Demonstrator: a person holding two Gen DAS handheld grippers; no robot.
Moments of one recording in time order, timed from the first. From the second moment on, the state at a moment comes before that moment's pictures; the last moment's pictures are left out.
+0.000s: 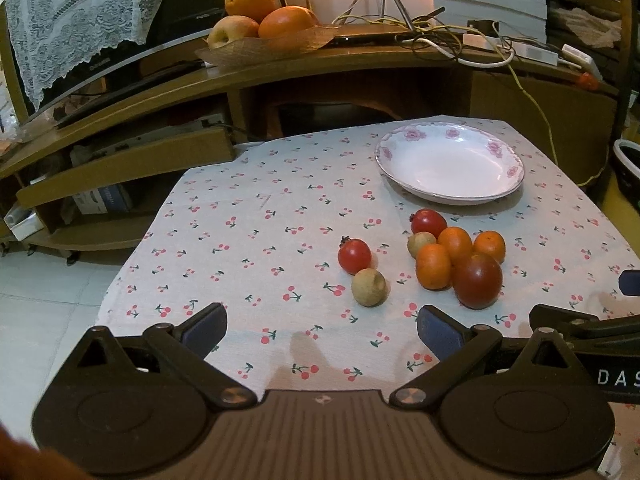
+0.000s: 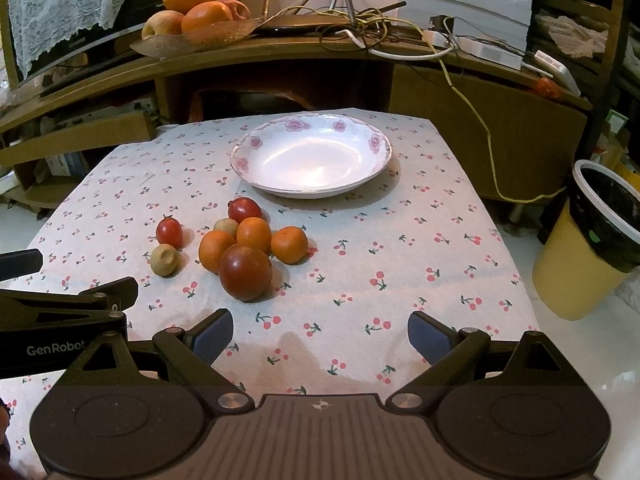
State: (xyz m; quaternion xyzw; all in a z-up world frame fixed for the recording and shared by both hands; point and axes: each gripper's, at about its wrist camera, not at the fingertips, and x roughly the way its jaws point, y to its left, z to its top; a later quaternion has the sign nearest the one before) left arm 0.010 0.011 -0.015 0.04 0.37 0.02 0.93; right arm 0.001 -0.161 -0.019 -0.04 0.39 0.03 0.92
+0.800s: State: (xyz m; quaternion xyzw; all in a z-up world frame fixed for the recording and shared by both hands) left arm 0.036 0.028 -0.027 0.06 0.37 0.03 0.93; right arm 0.040 -0.148 -0.033 -0.06 0.40 0.12 0.91
